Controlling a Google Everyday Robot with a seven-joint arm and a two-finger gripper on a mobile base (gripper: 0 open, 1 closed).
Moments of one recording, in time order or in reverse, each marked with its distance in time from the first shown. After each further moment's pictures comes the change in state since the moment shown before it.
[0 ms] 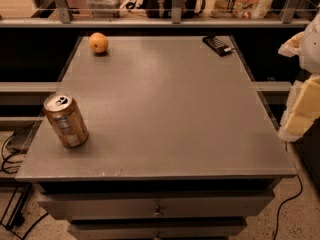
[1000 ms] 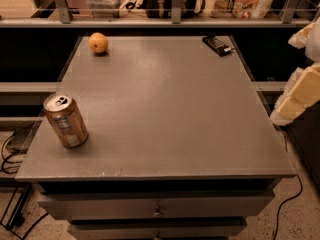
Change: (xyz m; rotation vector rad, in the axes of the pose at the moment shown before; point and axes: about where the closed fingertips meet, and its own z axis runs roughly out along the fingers) arm 0.001 -0.026 -0.003 0.069 -0.102 0.139
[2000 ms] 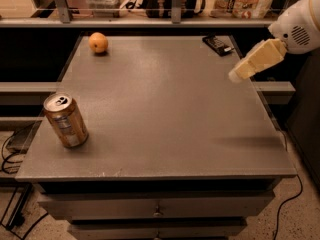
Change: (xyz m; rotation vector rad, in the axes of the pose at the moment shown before) arm -0.054 -0.082 0.051 0.052 -0.289 0.256
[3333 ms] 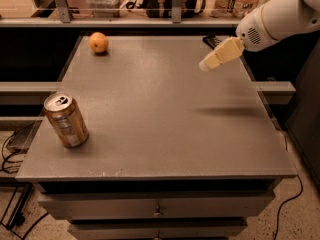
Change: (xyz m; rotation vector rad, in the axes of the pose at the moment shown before) arm -0.035 -0.032 0.086 -0.020 -0.083 0.060
